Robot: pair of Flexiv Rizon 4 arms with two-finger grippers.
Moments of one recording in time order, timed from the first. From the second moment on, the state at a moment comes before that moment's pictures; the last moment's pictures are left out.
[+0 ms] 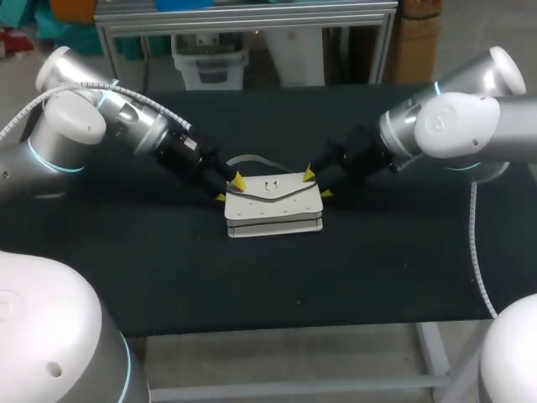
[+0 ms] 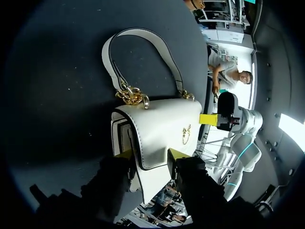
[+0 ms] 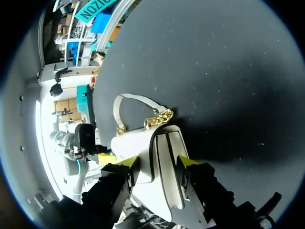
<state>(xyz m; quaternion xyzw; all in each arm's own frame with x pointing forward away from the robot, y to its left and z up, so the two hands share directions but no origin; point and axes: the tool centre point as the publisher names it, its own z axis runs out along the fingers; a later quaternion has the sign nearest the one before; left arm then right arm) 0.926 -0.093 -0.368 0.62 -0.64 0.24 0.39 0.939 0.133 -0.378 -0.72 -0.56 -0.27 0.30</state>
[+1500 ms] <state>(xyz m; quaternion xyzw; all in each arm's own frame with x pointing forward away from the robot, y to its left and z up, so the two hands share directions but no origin) 0.913 -0.084 -0.350 0.65 -0.64 0.22 0.35 0.925 0.114 -0.354 -0.71 -0.59 -0.26 0.29</state>
